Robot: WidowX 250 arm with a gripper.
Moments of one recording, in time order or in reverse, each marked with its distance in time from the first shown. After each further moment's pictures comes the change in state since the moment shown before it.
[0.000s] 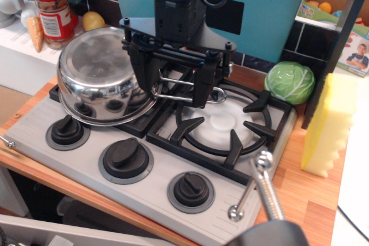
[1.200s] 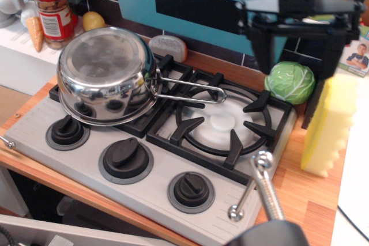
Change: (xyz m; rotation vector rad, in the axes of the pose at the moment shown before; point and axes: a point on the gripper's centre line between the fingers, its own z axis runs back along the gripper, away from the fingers) arm 0.052 -0.108 0.018 -0.237 -0.011 0.016
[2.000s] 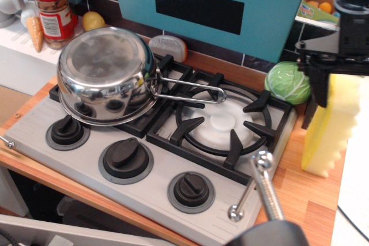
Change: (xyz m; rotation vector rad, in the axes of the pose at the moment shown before) arm 0.006 -0.046 -0.041 -0.014 -0.044 -0.026
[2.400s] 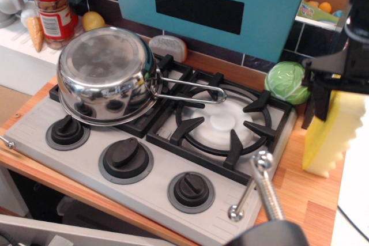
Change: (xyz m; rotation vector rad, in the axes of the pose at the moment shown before) arm 0.003 0.002 -0.024 0.083 -0.044 0.019
